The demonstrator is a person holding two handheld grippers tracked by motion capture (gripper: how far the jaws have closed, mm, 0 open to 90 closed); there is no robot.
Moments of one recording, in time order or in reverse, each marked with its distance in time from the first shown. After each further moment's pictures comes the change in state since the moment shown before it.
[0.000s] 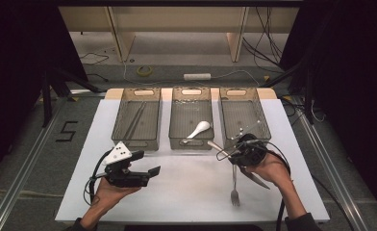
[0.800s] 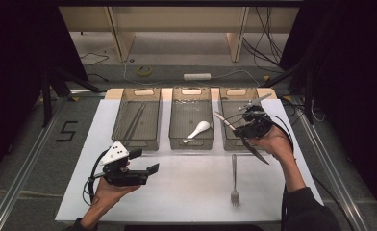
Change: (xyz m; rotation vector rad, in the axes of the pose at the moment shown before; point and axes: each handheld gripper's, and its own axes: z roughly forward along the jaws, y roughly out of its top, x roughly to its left) left arm 0.002 0.001 -0.004 -0.047 0.017 -0.021; right arm -0.052 0.046 -0.022 -0.098 -0.062 0.091
